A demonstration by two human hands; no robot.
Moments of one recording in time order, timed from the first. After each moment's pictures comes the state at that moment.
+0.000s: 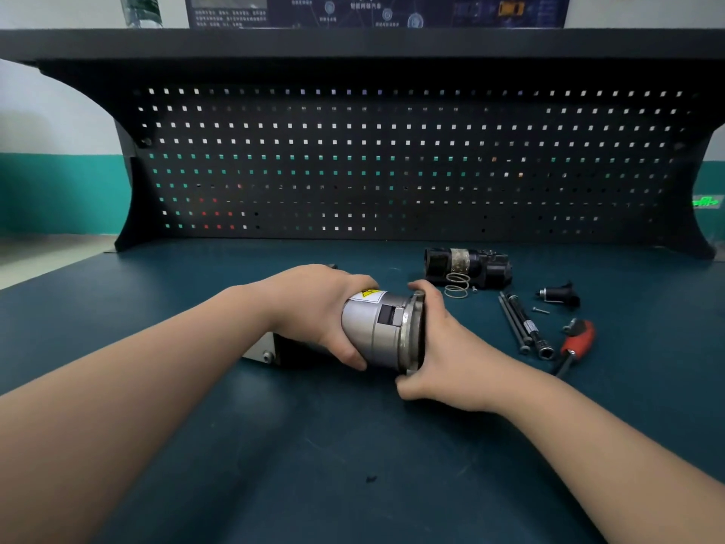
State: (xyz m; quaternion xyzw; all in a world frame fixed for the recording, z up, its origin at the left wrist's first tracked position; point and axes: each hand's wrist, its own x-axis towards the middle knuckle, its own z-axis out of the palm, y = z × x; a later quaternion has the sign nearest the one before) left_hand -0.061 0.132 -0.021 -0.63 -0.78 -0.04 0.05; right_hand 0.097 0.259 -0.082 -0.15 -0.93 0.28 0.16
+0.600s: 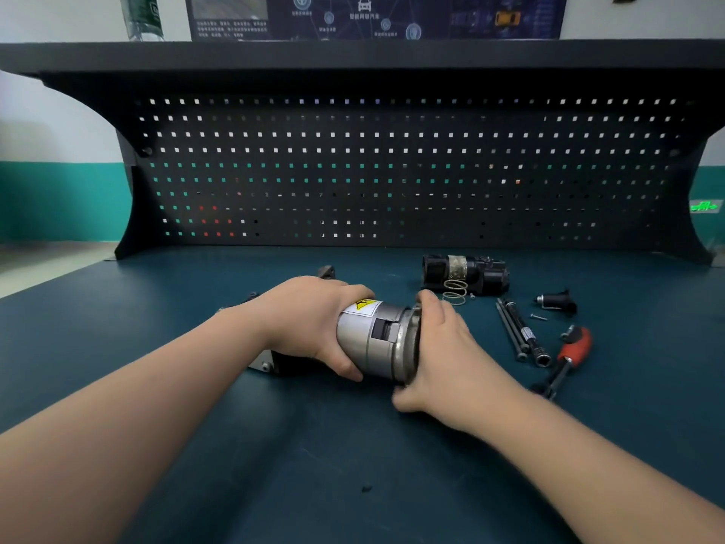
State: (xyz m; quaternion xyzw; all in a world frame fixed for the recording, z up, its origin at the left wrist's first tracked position) left_hand -0.063 0.129 -0.030 -0.62 -0.78 -0.03 0.09; right_hand 0.101 0.243 -0.084 -0.21 -0.94 0.14 0.21
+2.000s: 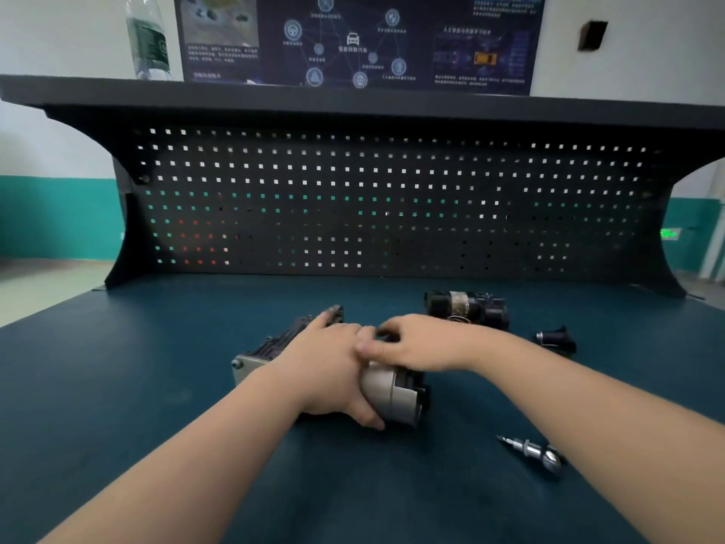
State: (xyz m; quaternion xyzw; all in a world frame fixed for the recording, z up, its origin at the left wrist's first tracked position) left_hand -0.060 0.126 -0.036 -0.60 -0.79 0.00 0.14; right_hand 0.037 0.258 -0.009 -0.17 -0.97 0.18 0.01
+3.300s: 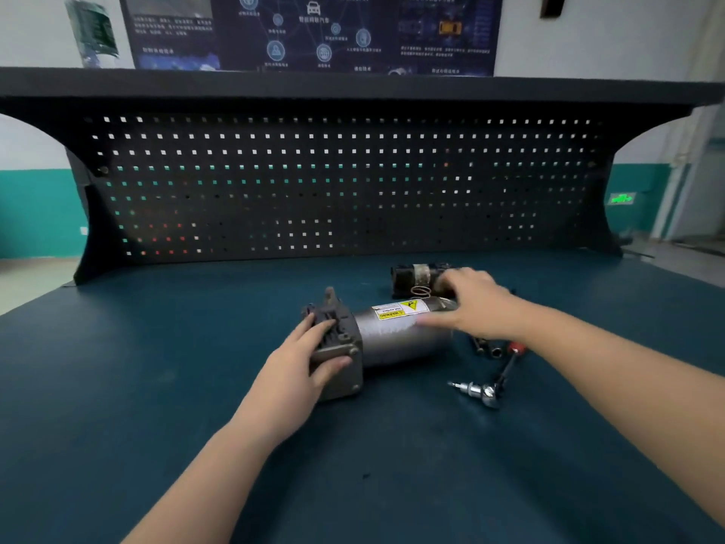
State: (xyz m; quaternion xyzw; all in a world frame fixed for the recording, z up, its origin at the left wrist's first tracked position) left_hand -0.028 0.092 -0.084 -0.48 -0.78 -0.39 0.04; right_hand 0.130 0.315 -0.016 -0.34 -0.93 0.07 0.14
